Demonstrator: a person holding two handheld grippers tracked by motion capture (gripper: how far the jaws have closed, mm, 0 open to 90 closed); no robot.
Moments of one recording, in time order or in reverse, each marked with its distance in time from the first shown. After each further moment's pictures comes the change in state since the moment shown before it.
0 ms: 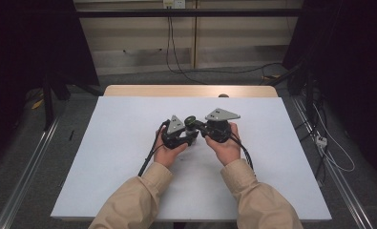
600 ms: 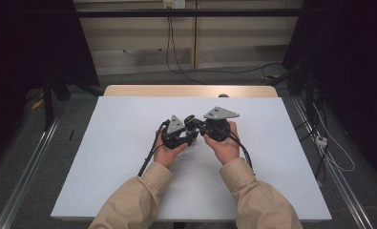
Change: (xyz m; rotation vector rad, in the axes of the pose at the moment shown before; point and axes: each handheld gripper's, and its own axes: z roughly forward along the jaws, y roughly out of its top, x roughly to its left) left arm 0.000 -0.001 0.000 -0.007 0.000 -0.013; right arm 0.002 0.005 0.001 -0.009 -0.001 -0.004
